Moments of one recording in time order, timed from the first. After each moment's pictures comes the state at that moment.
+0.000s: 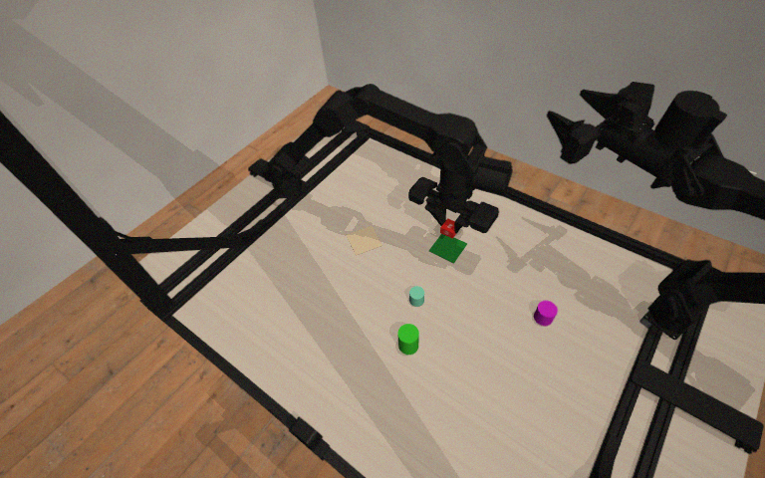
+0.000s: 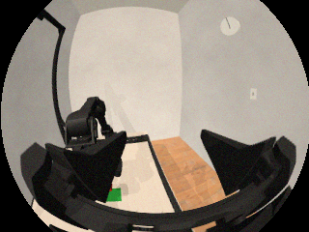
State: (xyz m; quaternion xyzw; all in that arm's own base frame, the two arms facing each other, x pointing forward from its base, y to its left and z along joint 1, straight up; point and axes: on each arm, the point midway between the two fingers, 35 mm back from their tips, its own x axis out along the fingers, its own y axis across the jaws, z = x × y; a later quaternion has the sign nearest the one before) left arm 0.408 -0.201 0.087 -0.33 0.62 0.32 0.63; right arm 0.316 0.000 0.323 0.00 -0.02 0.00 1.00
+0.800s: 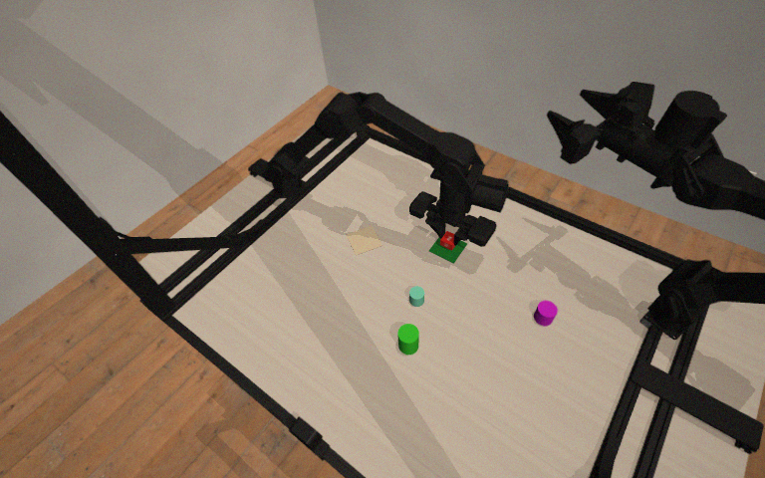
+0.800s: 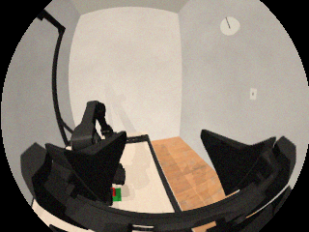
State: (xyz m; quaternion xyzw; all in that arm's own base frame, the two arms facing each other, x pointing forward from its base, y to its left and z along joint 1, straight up) left arm 0.410 -0.201 0.041 -0.33 0.62 0.32 0.63; right arm 0.316 0.000 0.323 0.00 -0.02 0.00 1.00
